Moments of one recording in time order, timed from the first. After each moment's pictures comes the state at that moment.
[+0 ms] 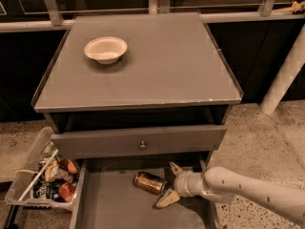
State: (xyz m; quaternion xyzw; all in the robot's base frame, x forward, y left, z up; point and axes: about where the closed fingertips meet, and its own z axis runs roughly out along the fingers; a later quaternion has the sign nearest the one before) arm 0.514 -0.072 0.377 -0.52 0.74 0.21 0.38
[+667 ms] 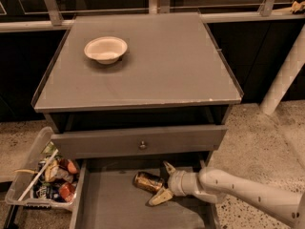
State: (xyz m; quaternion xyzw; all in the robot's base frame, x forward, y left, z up) arm 0.526 -0.044 0.367 -0.50 0.73 0.24 0.40
